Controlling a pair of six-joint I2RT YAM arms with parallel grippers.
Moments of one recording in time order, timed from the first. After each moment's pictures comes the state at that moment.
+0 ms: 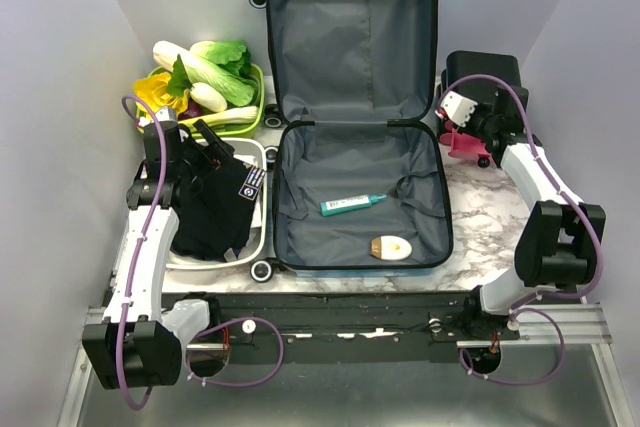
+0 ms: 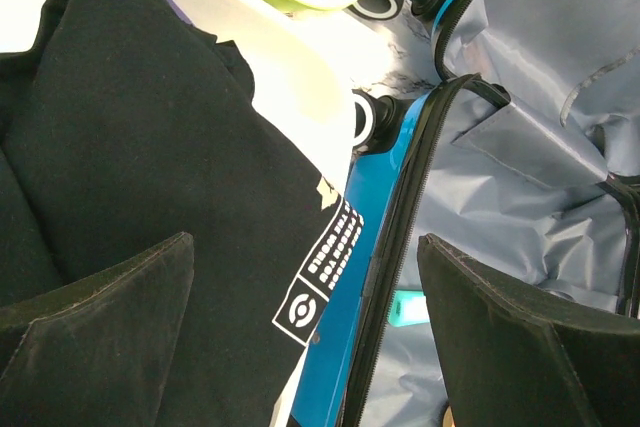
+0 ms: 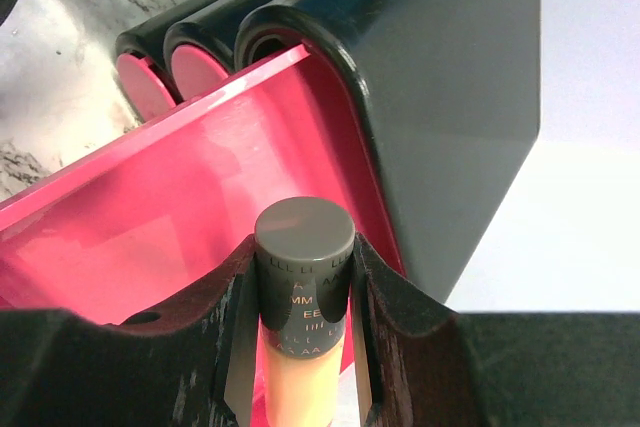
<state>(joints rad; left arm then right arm) 0.05 1.05 0.98 -0.50 0.13 -0.61 -0.09 1.57 1.16 -0.15 -0.15 -1.24</state>
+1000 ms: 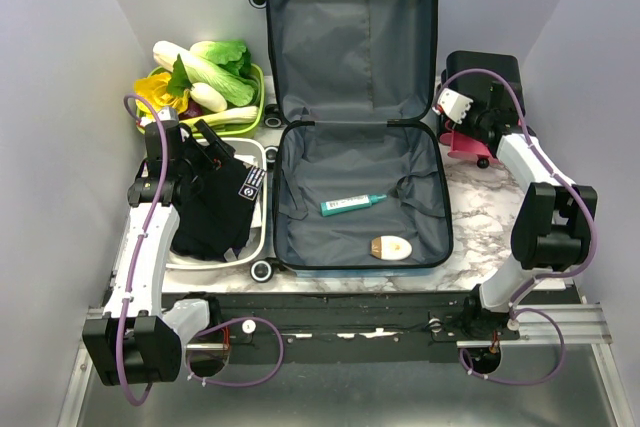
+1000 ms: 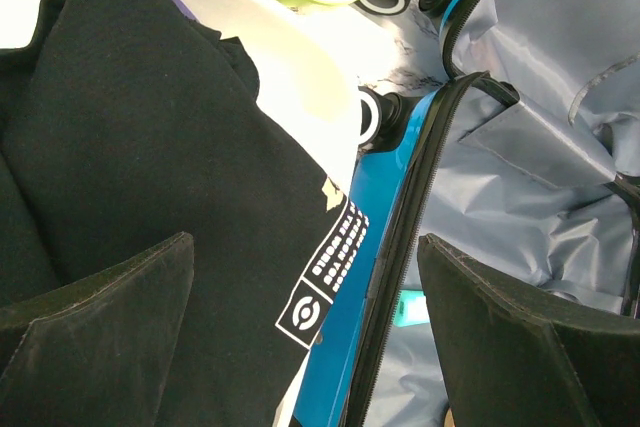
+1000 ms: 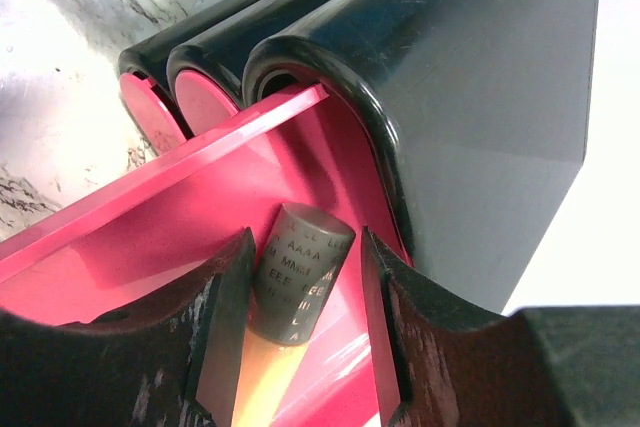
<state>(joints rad) 0.05 1.06 0.98 -0.50 0.13 -0.61 -0.09 1.69 1.24 -0.17 -0.17 -1.23</state>
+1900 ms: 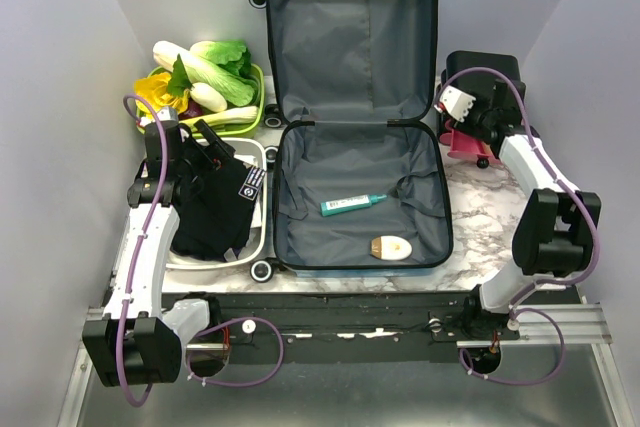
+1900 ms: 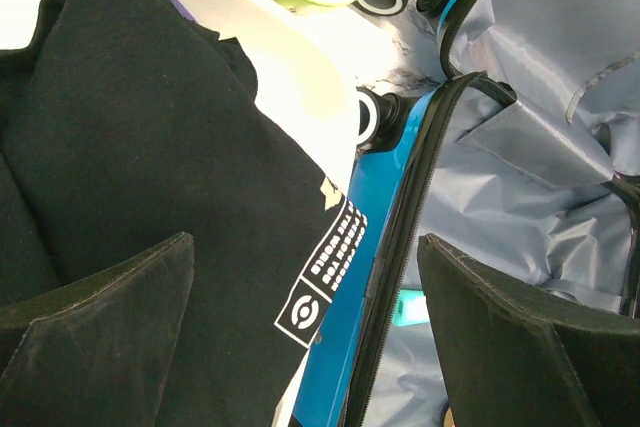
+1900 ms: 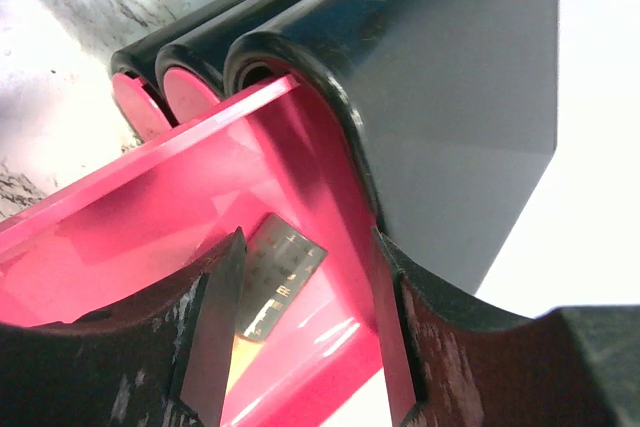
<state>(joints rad) 0.05 1.06 0.98 -0.50 0.13 -0.61 -0.09 1.66 1.24 -0.18 -0.17 -1.22</state>
